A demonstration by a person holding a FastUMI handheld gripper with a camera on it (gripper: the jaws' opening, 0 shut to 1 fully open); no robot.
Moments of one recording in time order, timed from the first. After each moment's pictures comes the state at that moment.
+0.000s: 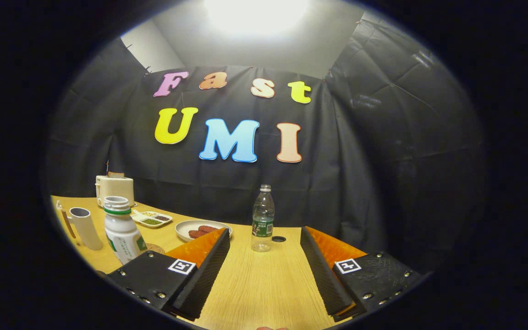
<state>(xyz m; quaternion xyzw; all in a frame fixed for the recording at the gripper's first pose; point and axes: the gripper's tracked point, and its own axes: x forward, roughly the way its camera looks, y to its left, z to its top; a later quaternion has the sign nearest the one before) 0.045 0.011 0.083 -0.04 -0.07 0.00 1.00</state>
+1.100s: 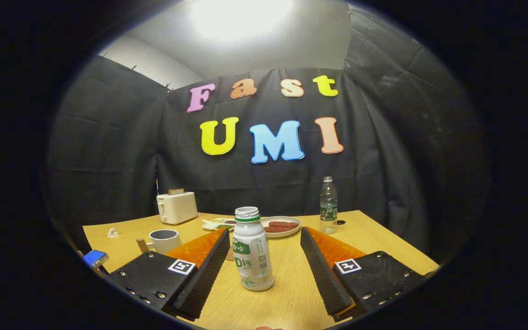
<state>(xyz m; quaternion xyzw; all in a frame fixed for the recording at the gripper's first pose) -0.046 0.142 0.067 0.04 -0.04 0.13 0.99</state>
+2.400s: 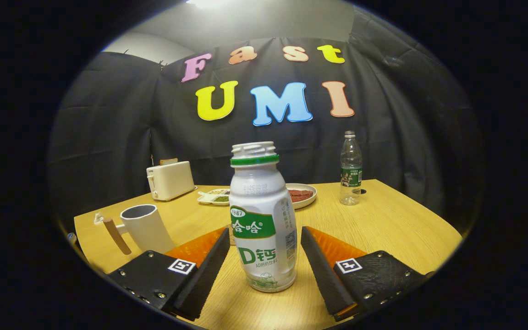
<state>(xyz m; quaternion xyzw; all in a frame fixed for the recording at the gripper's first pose) 0.035 0.187 -0.009 0.03 0.05 0.13 0.99</state>
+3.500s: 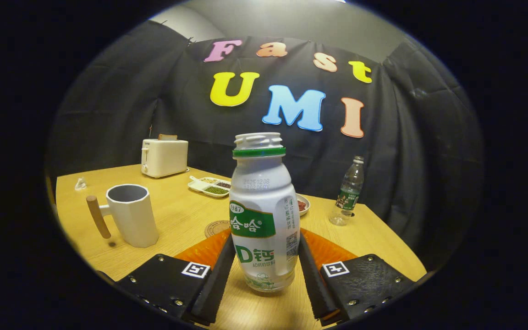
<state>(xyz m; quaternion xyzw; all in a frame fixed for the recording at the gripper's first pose) 0.044 0.201 0.015 -0.12 0.04 0.10 0.99</state>
